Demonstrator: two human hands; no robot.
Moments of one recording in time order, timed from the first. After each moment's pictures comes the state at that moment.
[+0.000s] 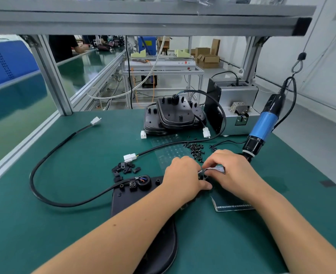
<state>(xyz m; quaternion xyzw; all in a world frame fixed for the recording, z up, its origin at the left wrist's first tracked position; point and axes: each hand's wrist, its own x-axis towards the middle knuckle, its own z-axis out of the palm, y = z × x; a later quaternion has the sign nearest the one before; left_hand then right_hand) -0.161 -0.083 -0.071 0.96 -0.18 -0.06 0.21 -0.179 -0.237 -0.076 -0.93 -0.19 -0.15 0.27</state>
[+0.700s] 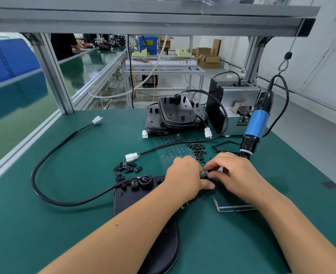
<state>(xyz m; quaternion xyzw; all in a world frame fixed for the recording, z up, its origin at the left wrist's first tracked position) -0.159 -0.082 -0.066 0.96 -0.17 -0.09 0.20 -0.183 -0.239 -0.078 -0.92 -0.20 -0.14 0.29</state>
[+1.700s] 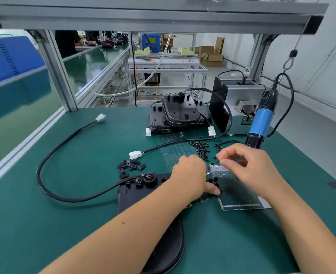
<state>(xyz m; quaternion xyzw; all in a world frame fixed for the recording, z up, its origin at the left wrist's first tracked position) -0.169 -0.084 -0.051 0.97 -0.19 -0.12 0.11 -0.196 -0.238 -0.058 -0.87 -0.11 -0.16 0.45</state>
